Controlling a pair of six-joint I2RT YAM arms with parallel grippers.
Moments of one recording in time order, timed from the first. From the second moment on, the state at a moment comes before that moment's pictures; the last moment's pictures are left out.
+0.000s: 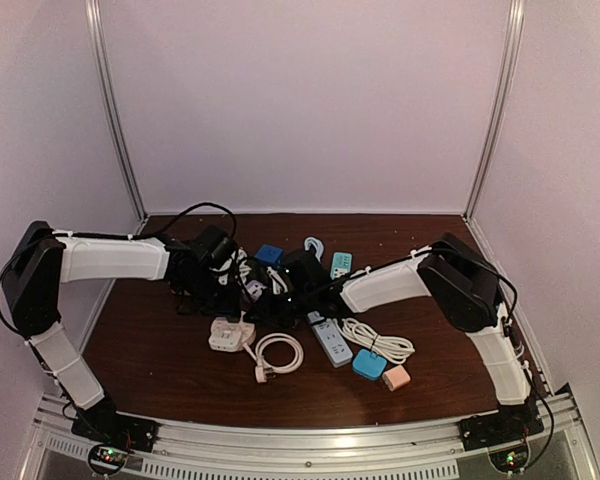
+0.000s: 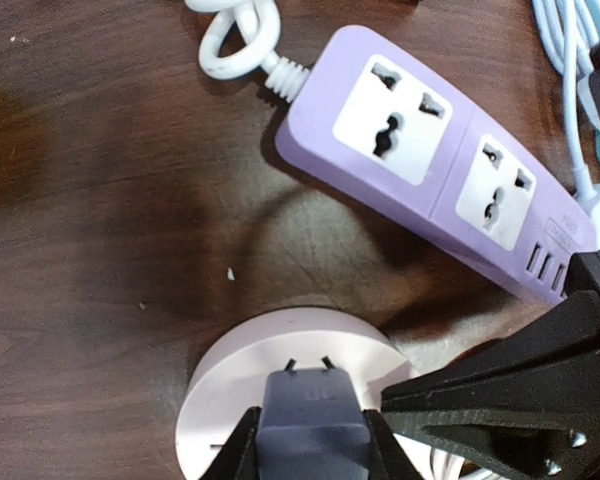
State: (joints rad) left arm -0.69 1.69 1.08 -0.57 0.01 -0.58; right arm 0.94 2.31 1.52 0.20 -0.49 0.88
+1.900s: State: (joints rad) left arm -0.82 1.70 1.12 -0.68 -0.25 -0.56; right arm 0.95 2.34 1.59 0.15 -0.47 0.85
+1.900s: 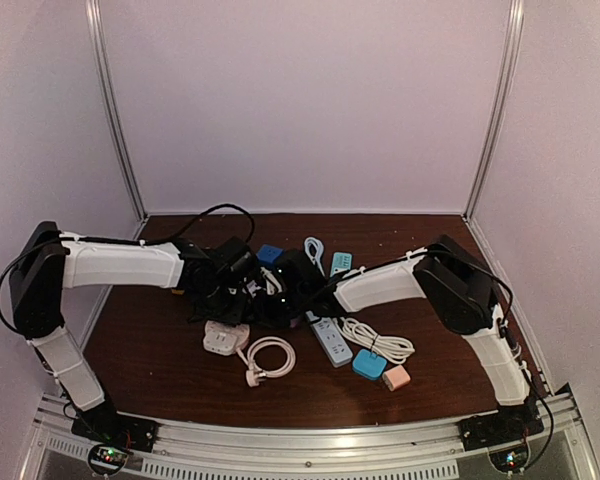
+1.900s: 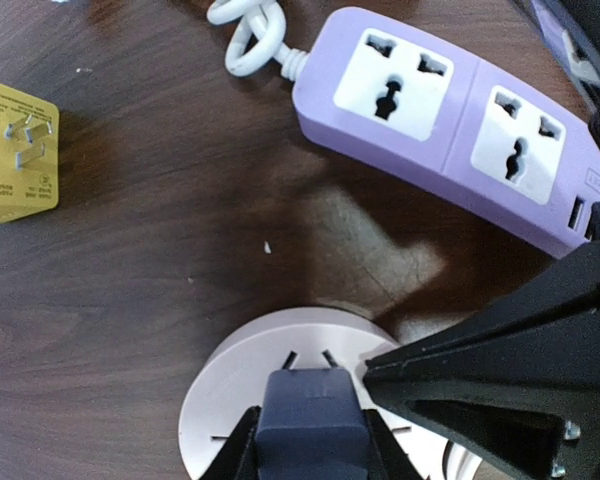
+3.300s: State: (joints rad) left arm -0.77 1.68 1.05 -0.52 -0.18 -0.77; right arm 0.95 2.31 1.58 0.07 -0.46 0.82
